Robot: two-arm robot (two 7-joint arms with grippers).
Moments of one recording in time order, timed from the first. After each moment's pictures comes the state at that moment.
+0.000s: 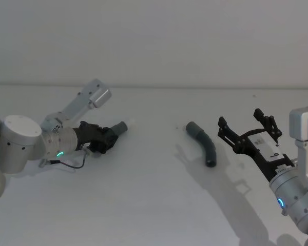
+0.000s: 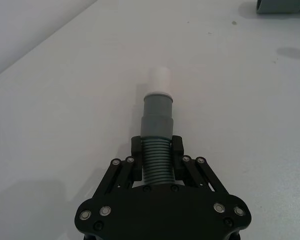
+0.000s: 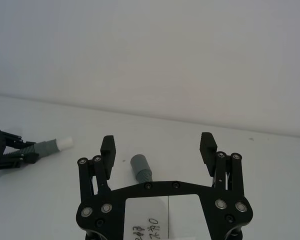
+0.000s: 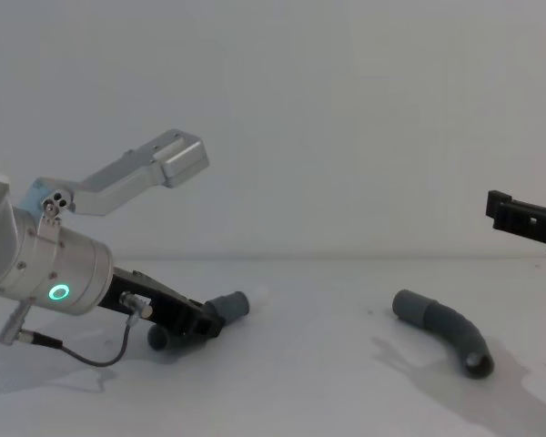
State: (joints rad) left arm -0.63 0.34 0.57 -1.20 -0.16 0.47 -0.49; right arm -0.01 0.34 -0.23 -1.77 0.29 0.03 0.07
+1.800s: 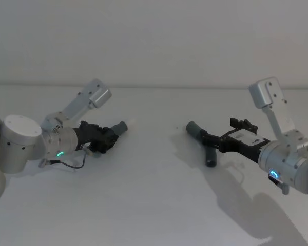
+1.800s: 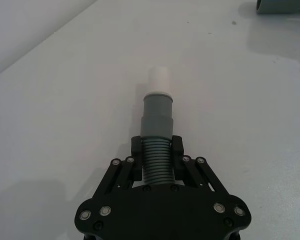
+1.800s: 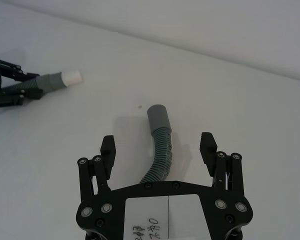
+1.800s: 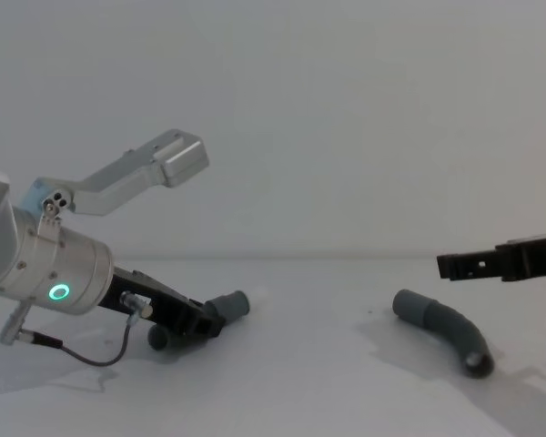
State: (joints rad) left arm -0.63 0.34 0.57 -1.20 -0.16 0.47 -0.49; right arm 0.24 0.39 -0.29 -1.70 0.32 0.58 0.21
